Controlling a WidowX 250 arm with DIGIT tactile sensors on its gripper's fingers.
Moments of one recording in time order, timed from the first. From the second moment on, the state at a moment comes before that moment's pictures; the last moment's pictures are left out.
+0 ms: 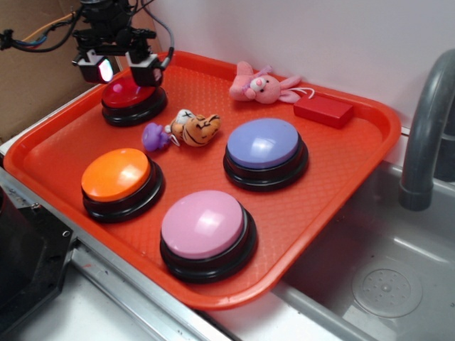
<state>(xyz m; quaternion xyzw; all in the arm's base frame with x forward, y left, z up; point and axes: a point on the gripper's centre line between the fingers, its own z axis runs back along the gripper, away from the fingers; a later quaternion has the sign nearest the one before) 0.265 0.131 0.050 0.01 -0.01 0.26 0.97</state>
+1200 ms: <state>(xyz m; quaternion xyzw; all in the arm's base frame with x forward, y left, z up) 0.232 0.128 0.085 0.08 0.03 0.27 0.96</state>
